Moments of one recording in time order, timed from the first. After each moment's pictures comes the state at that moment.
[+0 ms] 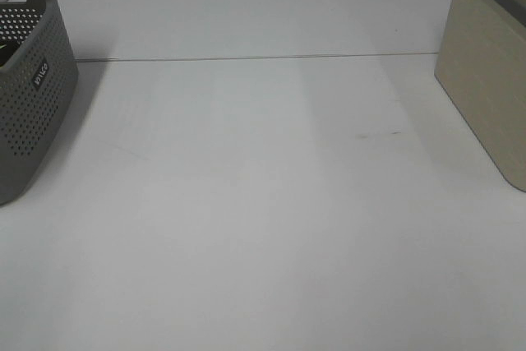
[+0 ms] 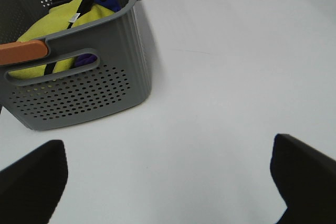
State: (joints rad) left arm -0.03 0.00 -0.51 -0.08 1.04 0.16; right arm -0.01 0.05 -0.50 0.01 1.06 -0.02
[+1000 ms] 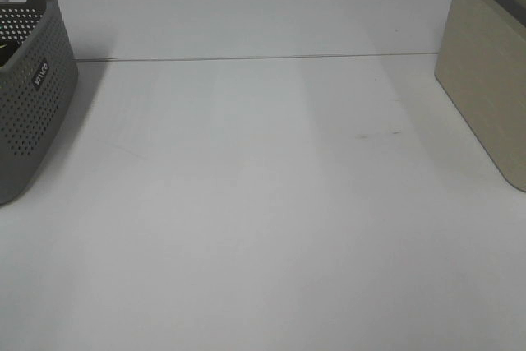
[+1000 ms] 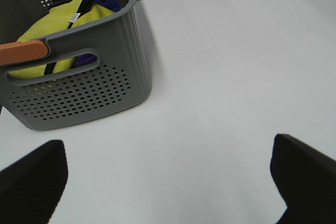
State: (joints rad) left arm -0.03 0.00 -0.51 -0.08 1.04 0.16; right arm -0.01 0.00 -0.50 0.02 1.06 -0.02
